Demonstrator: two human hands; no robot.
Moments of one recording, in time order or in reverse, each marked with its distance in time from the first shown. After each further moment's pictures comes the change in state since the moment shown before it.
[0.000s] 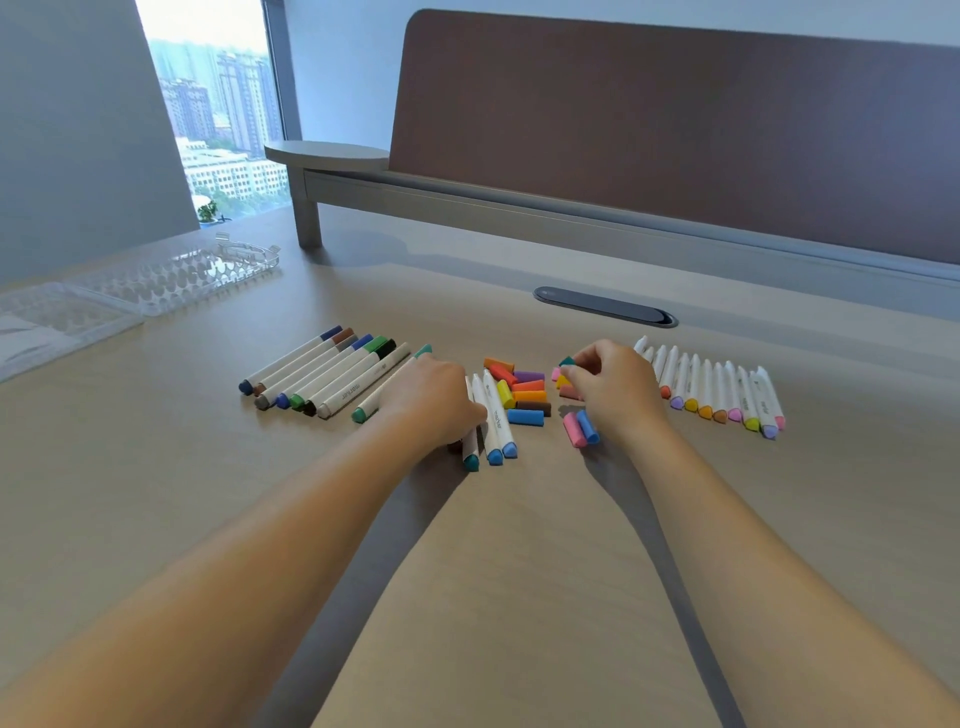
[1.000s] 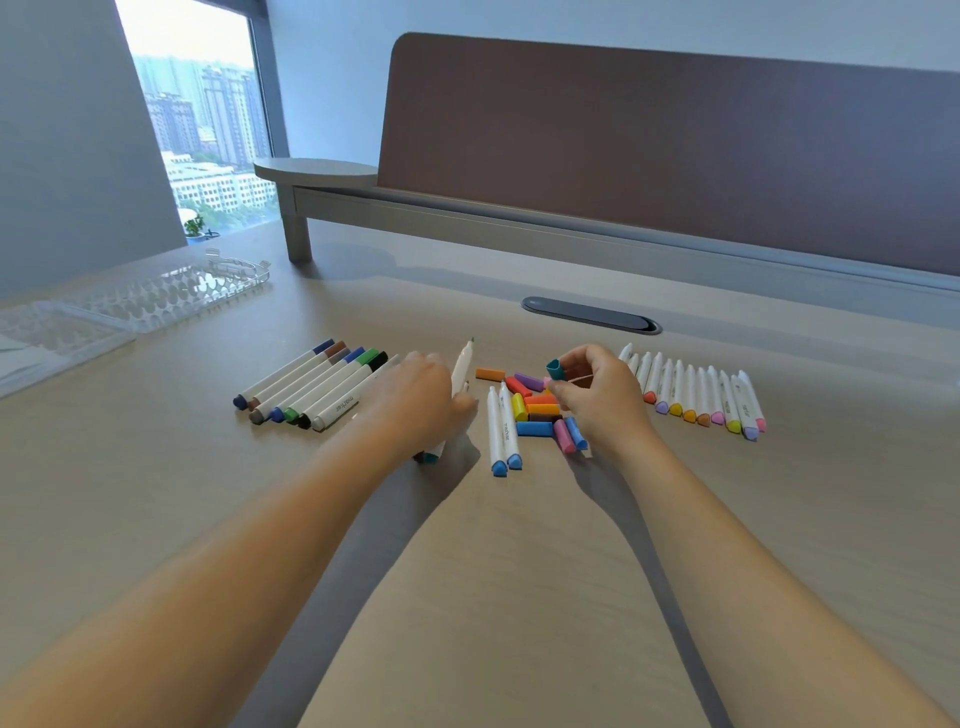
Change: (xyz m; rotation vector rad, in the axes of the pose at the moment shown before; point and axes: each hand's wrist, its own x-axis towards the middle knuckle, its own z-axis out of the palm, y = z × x) left_hand -0.010 -0.006 -0.012 -0.100 0.078 0.034; right_hand -0.012 -0.005 -0.003 0.206 0.031 -0.006
